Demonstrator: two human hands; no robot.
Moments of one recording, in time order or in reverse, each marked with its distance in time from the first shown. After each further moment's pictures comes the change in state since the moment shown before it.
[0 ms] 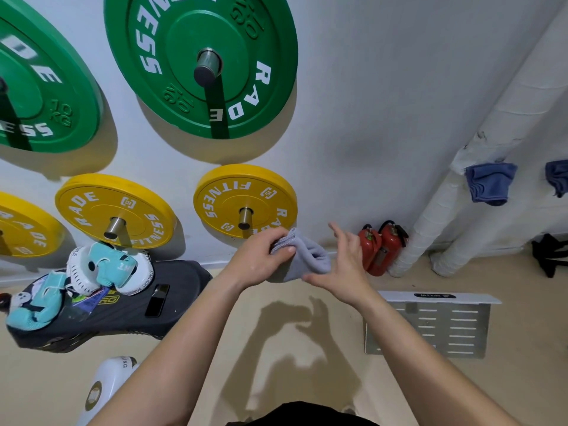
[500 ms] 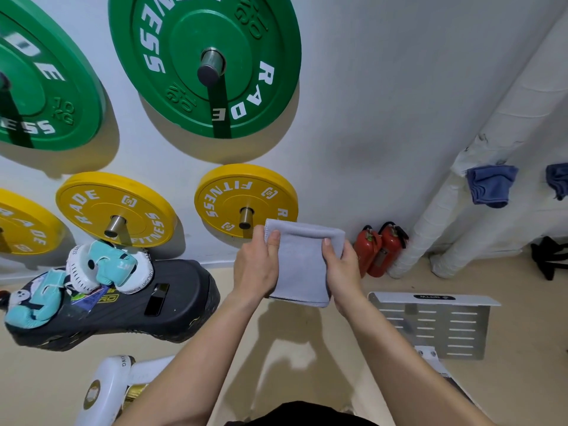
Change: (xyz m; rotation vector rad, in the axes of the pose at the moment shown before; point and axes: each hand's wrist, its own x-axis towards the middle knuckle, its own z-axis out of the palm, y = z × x) left_hand -0.014 0.006 0.026 0.187 0.420 -0.307; right_hand 0.001 -0.016 0.027 0.712 0.193 0.242
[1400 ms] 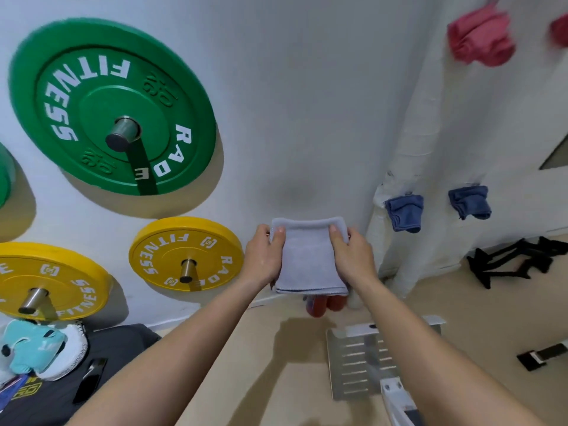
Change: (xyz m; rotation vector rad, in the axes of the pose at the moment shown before) left_hand 0.058 0.176 0.081 -0.343 -0.121 0.039; right_hand 0.079 -0.103 -0.170 -0.464 0.251 -0.204
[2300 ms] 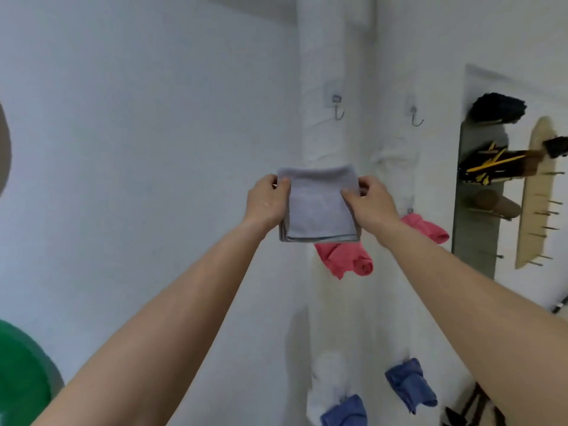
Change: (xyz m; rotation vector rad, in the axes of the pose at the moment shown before) left_hand 0.263 0.494 0.074 -0.298 -0.048 0.633; right_hand 0.332 -0.244 -0.343 0.087 0.495 -0.460
